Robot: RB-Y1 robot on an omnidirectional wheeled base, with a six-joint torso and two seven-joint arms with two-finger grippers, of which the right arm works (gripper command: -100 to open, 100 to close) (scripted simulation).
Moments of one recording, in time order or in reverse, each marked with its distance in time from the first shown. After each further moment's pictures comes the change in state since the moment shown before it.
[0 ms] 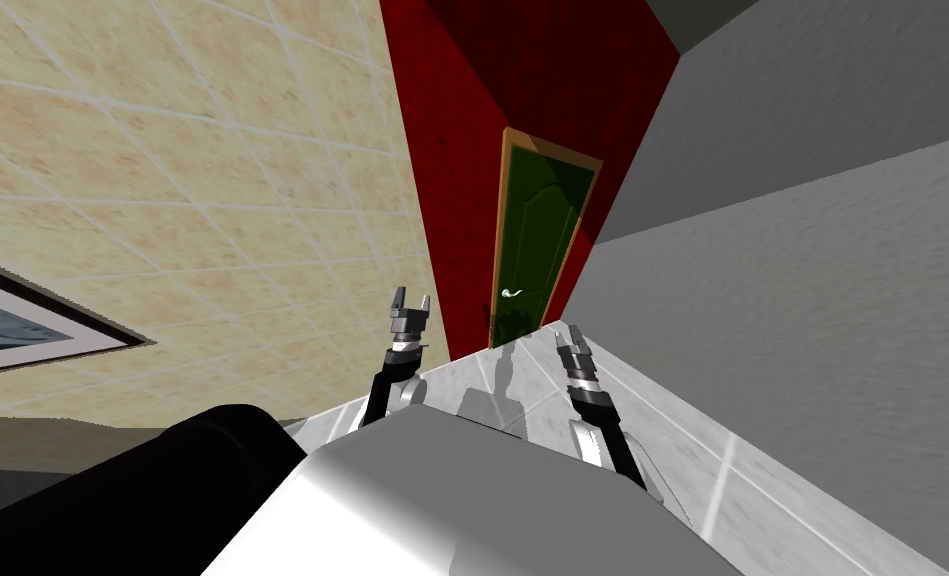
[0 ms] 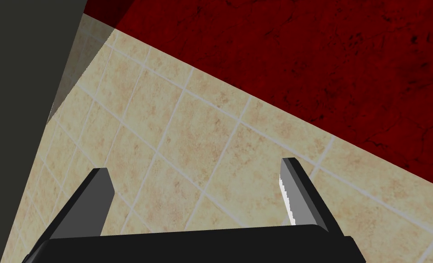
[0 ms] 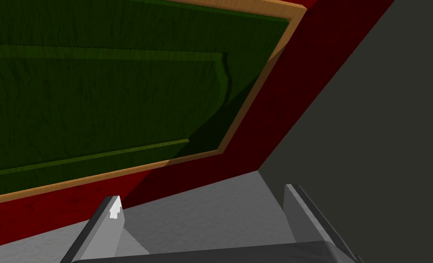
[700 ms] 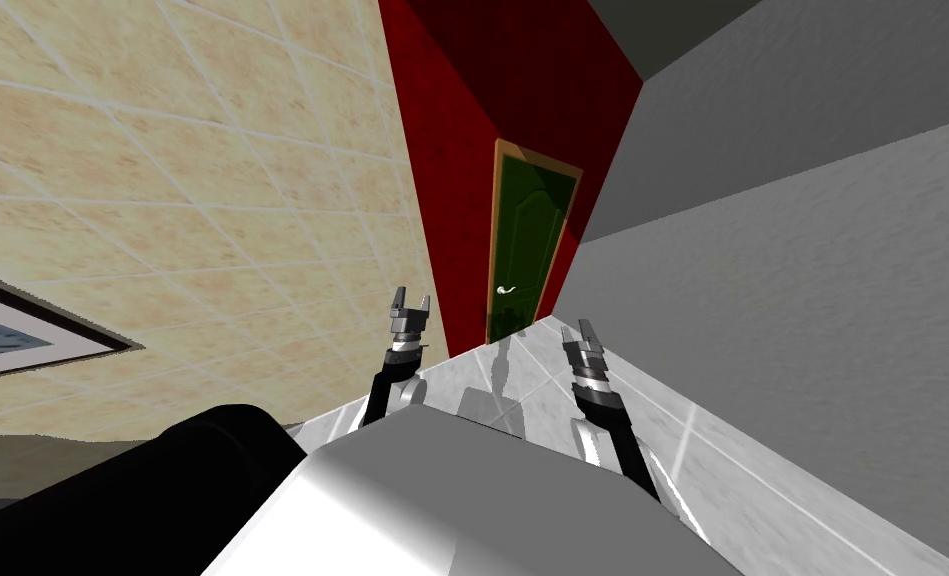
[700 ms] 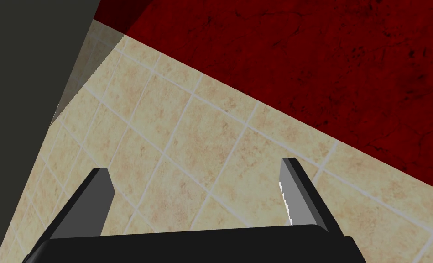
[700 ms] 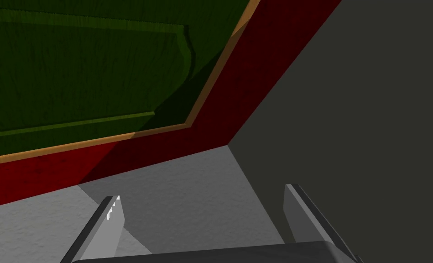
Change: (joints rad) arm 0.048 0.040 -0.003 -0.158 -0.023 0.048 0.048
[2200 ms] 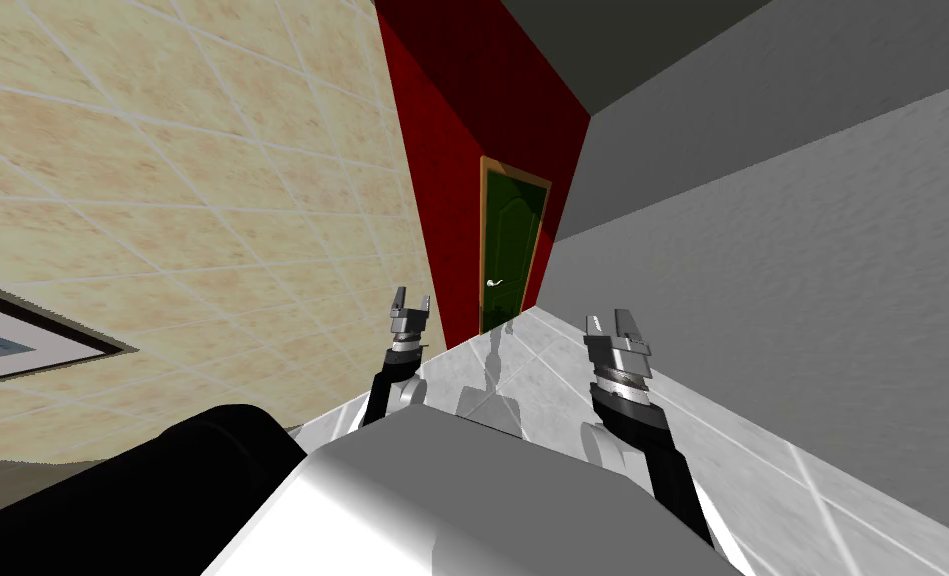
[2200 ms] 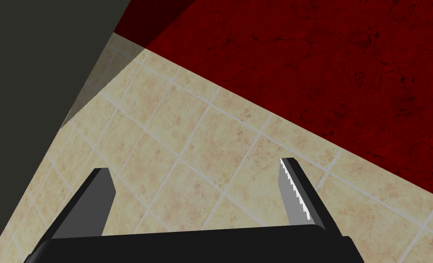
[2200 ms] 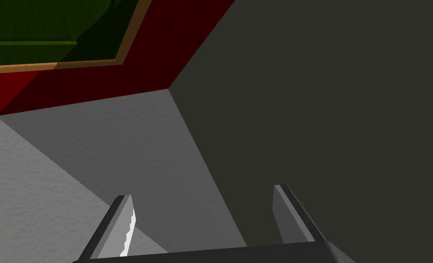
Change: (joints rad) arm 0.103 0.091 -0.002 -0.302 -0.044 0.076 0.095
